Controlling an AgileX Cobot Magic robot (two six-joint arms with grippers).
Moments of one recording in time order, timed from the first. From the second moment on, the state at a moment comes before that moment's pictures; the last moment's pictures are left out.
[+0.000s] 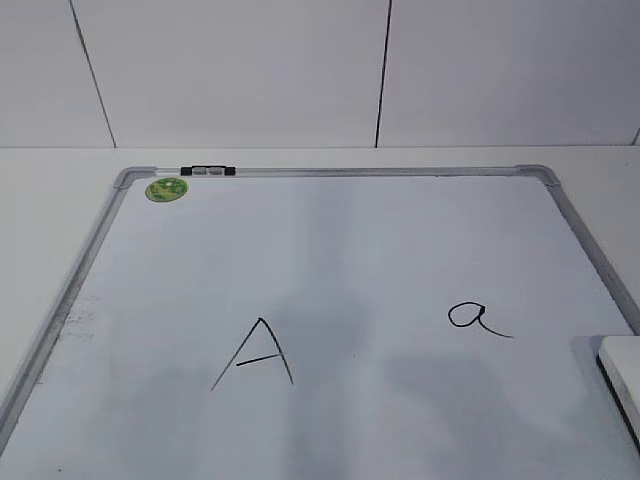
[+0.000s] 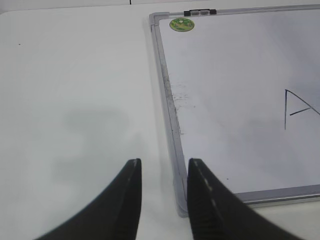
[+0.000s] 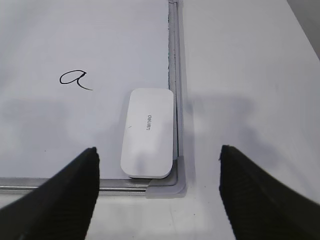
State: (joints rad) left arm 0.02 0.01 -0.51 -0.17 1.11 0.09; right arm 0.03 -0.02 -0.50 -0.06 1.15 -0.02
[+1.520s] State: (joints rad) left arm 0.02 0.01 -0.51 -0.17 1.11 0.09; right arm 0.03 -0.01 -0.53 -0.06 1.15 -0.02
